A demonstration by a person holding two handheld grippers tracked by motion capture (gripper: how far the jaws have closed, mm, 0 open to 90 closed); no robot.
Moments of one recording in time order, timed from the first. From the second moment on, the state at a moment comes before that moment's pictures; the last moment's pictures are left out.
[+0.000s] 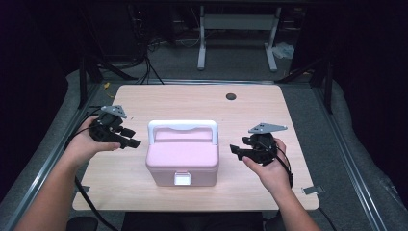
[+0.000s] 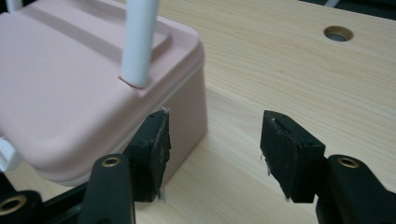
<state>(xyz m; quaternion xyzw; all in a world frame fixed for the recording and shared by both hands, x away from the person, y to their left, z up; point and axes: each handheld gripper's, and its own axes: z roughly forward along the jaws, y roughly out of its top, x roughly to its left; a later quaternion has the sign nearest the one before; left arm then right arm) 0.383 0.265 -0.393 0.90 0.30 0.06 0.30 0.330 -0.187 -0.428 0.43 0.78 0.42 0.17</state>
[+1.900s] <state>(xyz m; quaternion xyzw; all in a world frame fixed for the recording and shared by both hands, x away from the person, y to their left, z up) 0.349 0.298 -0.550 0.86 0.41 0.11 0.30 0.337 -0.207 -0.533 0.44 0.80 0.33 0.24</state>
